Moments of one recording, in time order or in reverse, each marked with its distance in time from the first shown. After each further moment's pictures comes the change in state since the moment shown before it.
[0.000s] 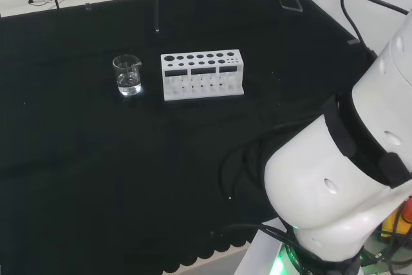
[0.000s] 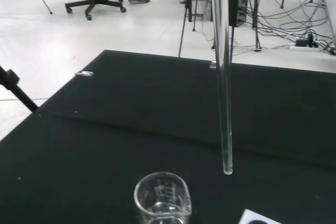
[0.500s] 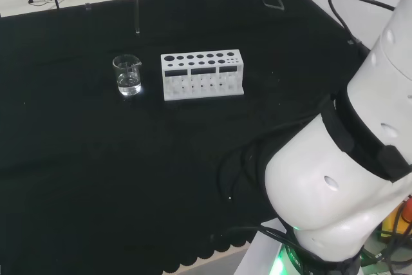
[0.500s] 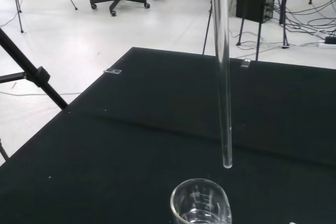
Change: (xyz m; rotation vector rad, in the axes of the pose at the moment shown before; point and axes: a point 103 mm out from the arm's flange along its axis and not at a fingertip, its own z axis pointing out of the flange) arm 0.028 0.024 0.010 0.015 0.027 -0.057
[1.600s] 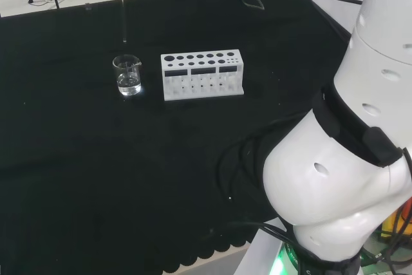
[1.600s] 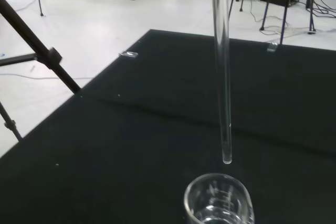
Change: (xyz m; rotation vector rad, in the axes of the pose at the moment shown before) arm 0.002 0.037 0.039 0.045 0.018 -0.049
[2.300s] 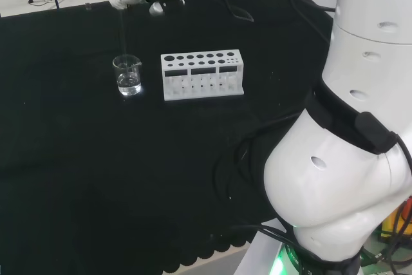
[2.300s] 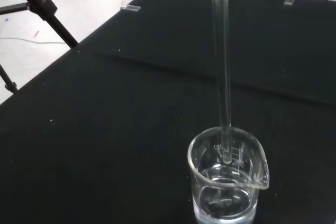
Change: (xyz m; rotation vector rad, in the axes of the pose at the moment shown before) arm 0.001 0.020 0.062 0.084 0.002 -0.034
